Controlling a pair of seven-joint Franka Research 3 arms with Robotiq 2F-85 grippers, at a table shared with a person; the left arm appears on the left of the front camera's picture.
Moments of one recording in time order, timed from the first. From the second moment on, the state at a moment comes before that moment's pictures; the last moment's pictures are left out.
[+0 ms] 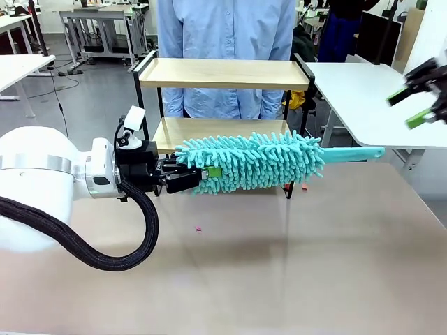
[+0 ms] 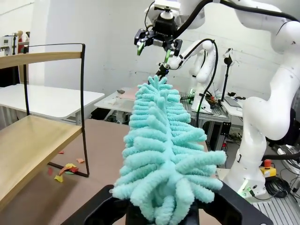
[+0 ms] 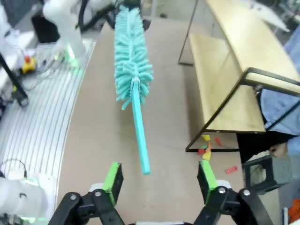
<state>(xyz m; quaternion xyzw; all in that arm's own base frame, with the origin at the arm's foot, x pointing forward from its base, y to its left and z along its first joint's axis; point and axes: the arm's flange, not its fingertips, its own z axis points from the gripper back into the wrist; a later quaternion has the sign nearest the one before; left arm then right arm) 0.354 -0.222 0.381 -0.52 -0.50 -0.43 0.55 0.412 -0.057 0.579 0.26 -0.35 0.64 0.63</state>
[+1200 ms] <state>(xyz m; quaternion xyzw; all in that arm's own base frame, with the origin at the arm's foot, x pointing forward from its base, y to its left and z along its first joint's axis) 0.364 -0.194 0.452 -0.55 -0.53 -0.39 0.51 0.393 -0.122 0.590 0.30 -0.43 0.48 0.70</state>
